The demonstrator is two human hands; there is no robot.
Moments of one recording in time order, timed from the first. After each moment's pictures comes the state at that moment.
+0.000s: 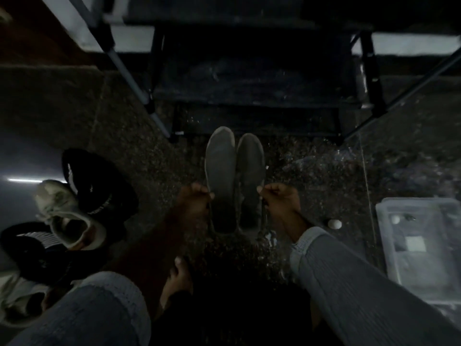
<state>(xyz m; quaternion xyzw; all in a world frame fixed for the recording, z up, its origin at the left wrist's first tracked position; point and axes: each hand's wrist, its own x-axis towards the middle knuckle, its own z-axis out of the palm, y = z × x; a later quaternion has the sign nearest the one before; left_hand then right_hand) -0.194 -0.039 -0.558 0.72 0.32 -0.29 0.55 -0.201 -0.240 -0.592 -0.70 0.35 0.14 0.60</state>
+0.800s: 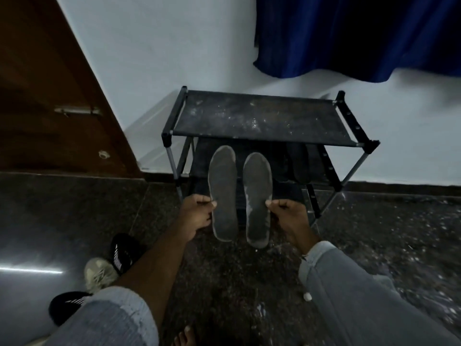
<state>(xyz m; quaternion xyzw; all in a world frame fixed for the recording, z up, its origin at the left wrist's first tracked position) -0.163 -0.031 -0.241 0.70 0.22 -0.13 0.67 -0.176 -0.252 -0.259 -0.69 0.22 0.00 0.69</state>
